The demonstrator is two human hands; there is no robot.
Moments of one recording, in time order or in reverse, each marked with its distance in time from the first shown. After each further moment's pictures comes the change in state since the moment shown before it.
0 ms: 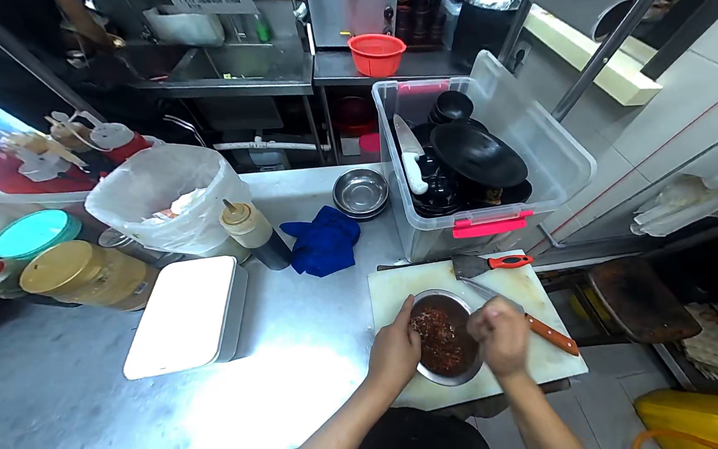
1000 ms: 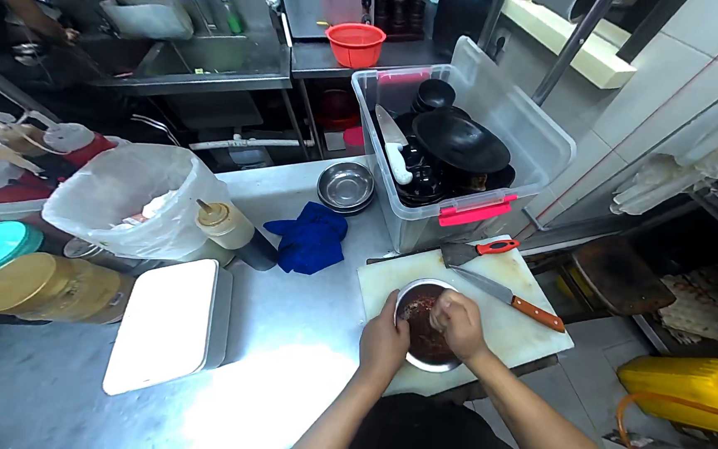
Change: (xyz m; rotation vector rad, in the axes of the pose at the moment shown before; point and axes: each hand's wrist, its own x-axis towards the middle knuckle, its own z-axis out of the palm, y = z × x) left_hand 0.002 -0.012 0.009 0.034 0.062 -0.013; right_hand -0.014 0.014 0.024 0.102 -0.110 0.062
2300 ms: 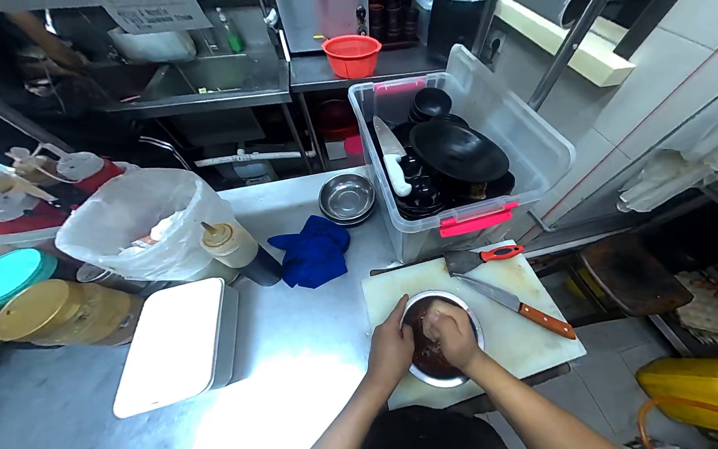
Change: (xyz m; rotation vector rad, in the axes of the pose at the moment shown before) left_hand 0.023 -0.006 0.006 -0.203 0.011 0.081; right_hand 0.018 0.012 0.008 -0.062 -0.140 -0.027
